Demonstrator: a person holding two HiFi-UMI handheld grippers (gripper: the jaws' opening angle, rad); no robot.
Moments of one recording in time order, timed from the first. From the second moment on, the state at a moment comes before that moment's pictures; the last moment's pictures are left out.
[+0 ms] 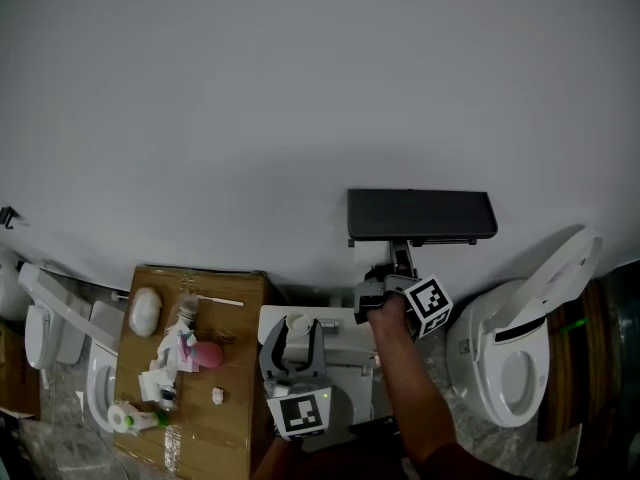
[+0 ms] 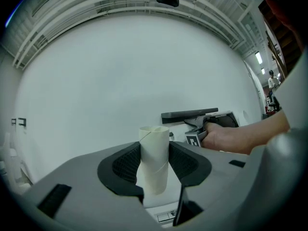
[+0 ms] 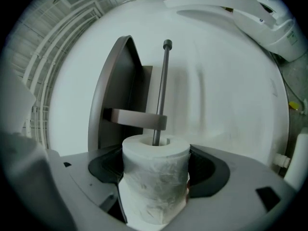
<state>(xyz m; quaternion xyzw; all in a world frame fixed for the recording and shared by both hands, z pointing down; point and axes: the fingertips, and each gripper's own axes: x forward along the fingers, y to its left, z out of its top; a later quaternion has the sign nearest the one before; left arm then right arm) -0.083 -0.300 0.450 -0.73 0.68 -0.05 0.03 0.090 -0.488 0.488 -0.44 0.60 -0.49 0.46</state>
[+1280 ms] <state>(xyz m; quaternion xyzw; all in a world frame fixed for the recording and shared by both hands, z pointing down) -0.059 -0.297 0.439 -0.75 0.66 -0.02 0.01 0.117 -0.409 0.512 -0.44 0.60 -0.49 0.45</state>
